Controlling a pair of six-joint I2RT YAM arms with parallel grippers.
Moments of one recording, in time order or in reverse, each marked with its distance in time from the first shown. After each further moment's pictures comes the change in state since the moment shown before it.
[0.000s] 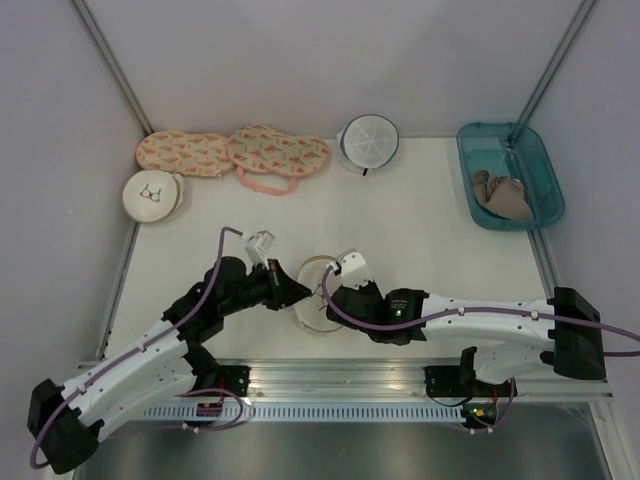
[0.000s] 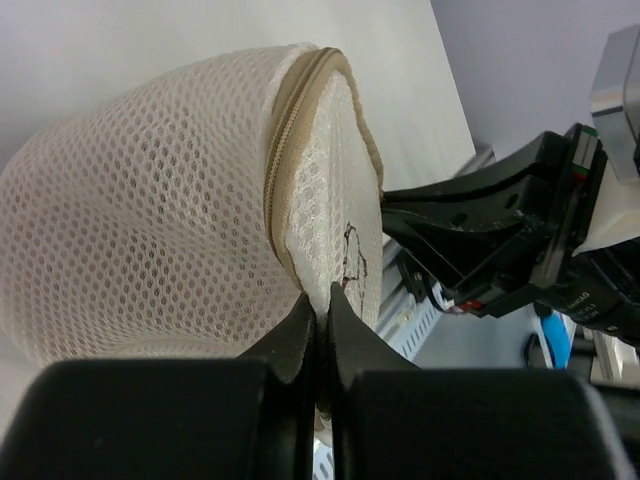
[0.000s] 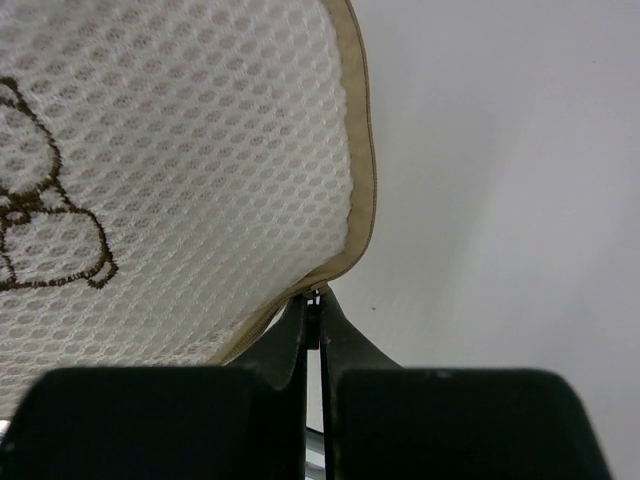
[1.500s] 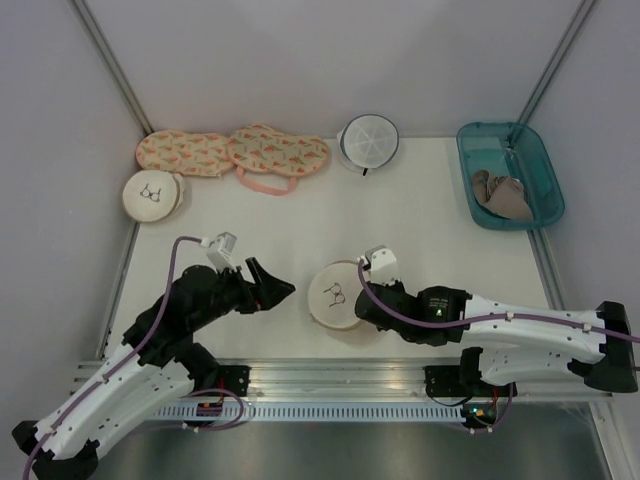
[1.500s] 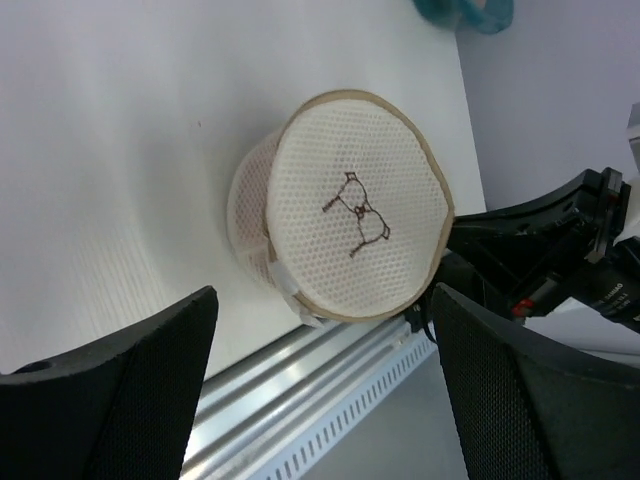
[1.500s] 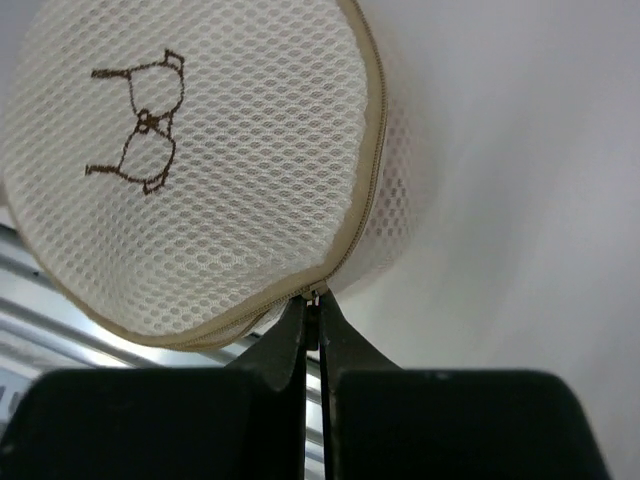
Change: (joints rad) left arm 0.019 -0.139 0.209 -0.391 -0.152 -0.026; right arm -0.007 -0.222 0.011 -0.243 -0.044 0.102
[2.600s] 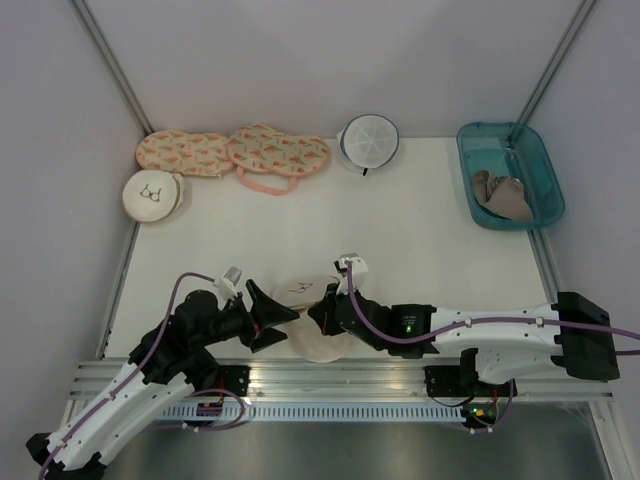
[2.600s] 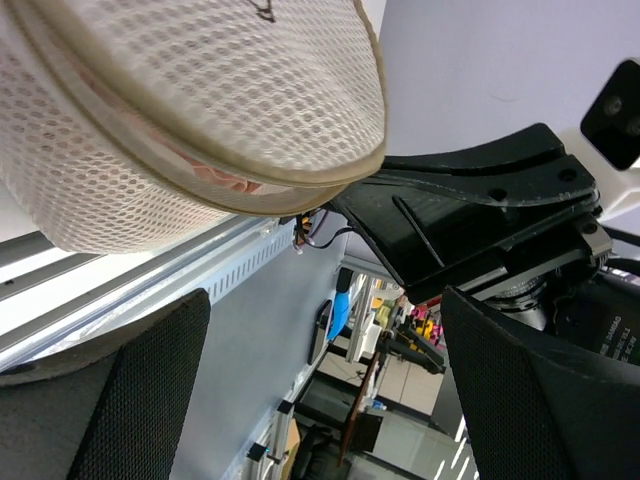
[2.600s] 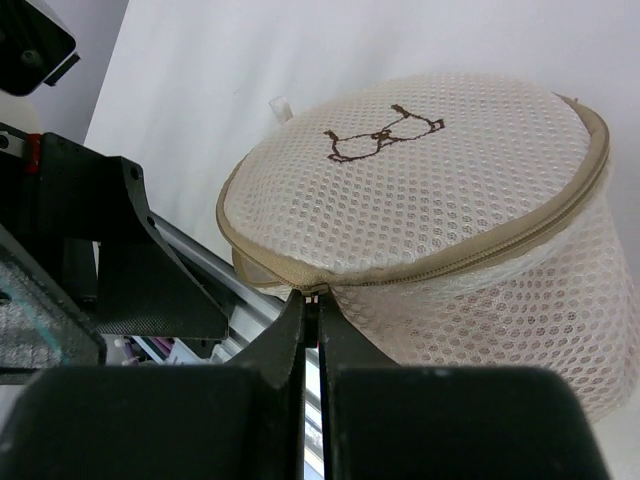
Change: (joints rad) left arm -0.018 -0.284 -0.272 -0.016 0.291 -0.569; right arm 0.073 0.146 -0.182 0.832 -0.129 0.196
